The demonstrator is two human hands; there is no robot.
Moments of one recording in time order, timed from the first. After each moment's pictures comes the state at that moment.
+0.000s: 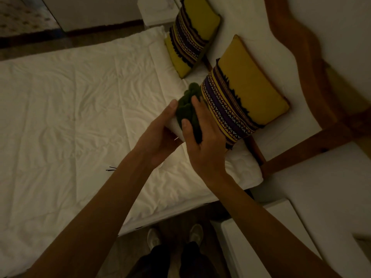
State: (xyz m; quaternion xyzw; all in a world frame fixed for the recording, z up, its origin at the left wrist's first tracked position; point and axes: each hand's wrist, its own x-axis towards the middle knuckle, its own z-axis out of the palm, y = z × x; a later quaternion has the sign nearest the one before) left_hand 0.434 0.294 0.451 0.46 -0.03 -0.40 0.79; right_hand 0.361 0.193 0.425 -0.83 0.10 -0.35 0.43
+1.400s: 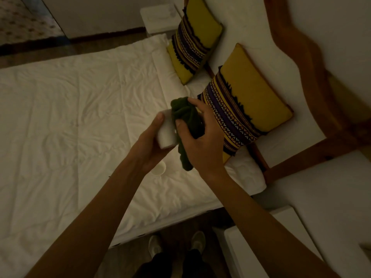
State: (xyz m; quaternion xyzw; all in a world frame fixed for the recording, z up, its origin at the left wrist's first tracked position) left_hand 0.456 0.319 0.436 0.45 0.02 -0.37 0.81; right_hand 0.386 0.202 0.446 -0.76 0.13 -0.33 0.55
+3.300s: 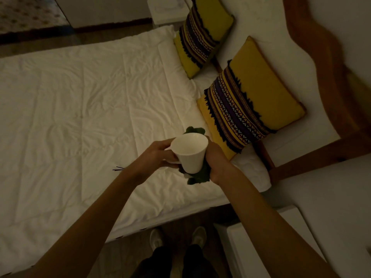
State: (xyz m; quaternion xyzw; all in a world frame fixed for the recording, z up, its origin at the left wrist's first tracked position) left_hand 0.449 0.358 0.389 0.69 -0.16 -0.40 0.58; right_hand 0.389 0.182 0.362 -0.46 0.39 0.17 0.78
